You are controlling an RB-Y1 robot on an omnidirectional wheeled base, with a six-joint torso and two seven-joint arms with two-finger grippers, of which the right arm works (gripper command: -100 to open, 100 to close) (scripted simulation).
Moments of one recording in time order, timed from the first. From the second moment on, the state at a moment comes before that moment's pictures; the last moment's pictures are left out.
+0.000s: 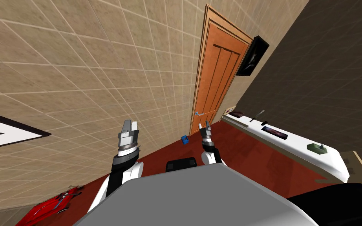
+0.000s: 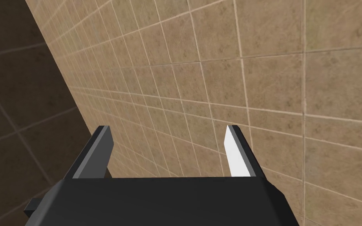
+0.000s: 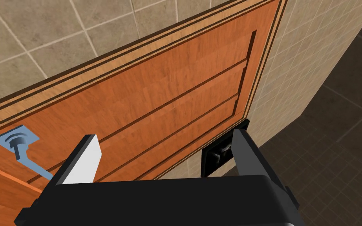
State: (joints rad) arm 0.40 -0.20 0.25 -1.82 -0.52 -0.73 0.17
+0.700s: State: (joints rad) arm 0.38 -0.25 0.32 -1.70 -0.67 -0.80 0.23
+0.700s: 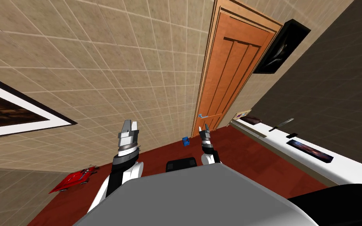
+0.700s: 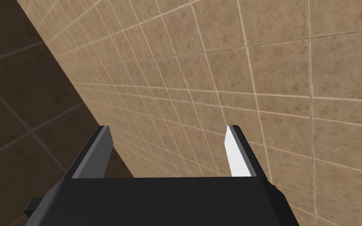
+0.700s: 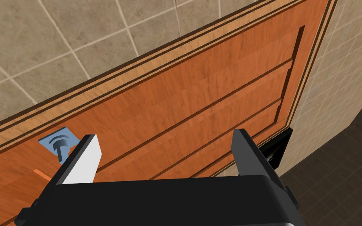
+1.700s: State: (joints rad) arm 0.33 -0.32 0.42 -1.51 -0.87 -0.90 0.31
